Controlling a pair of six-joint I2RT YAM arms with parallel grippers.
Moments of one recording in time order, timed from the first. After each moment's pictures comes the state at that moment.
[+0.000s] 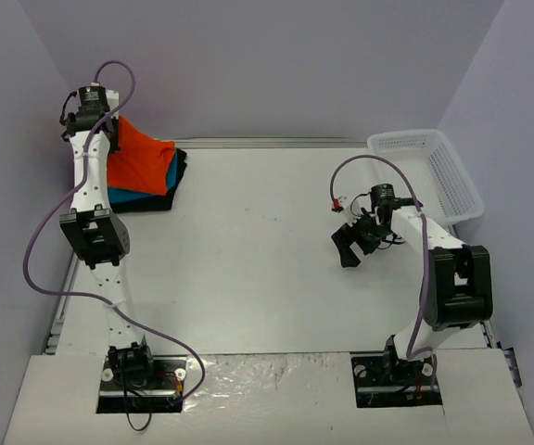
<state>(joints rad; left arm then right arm) 0.16 2.31 2.57 -1.05 -0.17 0.20 0.08 1.60 1.02 -0.72 -0.40 -0.65</state>
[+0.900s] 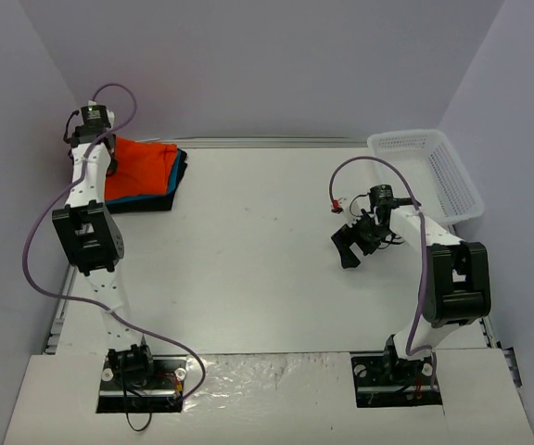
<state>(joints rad) 0.20 2.24 2.17 -0.74 -0.40 0.28 0.08 1.63 1.02 -0.72 -0.38 -0.65</state>
